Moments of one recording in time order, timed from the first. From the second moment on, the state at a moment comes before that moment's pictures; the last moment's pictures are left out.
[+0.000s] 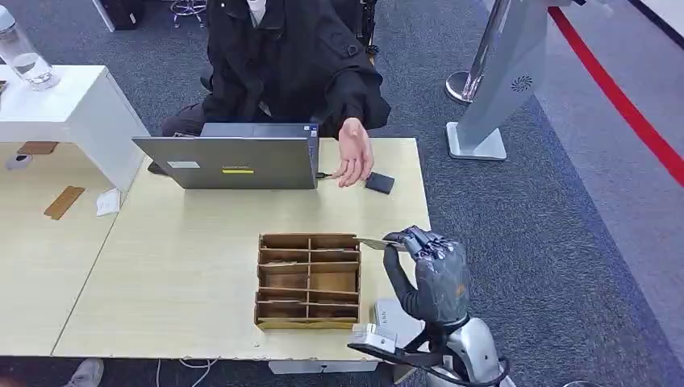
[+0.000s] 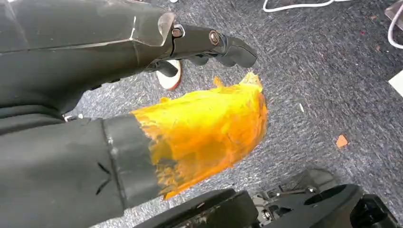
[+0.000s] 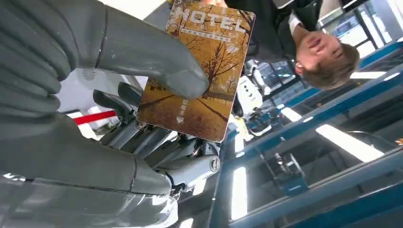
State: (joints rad) left arm -0.02 -0.19 0.48 -0.21 -1.18 0.27 -0.05; right arm -0.04 -0.02 0.51 -1.71 1.09 -0.54 -0.15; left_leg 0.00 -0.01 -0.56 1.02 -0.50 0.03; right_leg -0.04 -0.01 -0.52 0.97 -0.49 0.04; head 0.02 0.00
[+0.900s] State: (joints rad) left arm -0.04 -0.19 0.44 -0.21 -1.26 0.24 -0.04; right arm -0.41 0.03 0.62 -1.36 1.31 -0.44 0.06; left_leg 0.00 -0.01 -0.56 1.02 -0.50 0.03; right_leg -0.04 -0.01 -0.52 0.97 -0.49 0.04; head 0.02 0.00
